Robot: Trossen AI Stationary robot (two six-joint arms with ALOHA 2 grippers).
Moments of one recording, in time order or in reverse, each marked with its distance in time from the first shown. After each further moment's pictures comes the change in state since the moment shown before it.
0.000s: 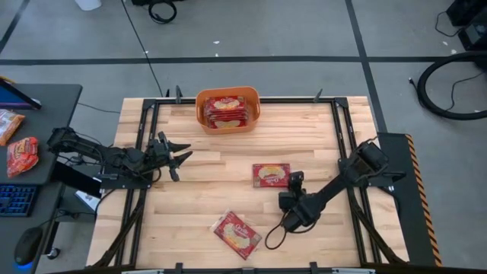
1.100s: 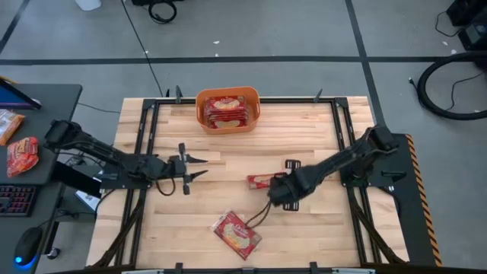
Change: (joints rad) left arm 0.000 0.509 0.001 0.411 0.217 0.211; right arm -0.228 -0.213 0.217 -0.158 -0.479 -0.062
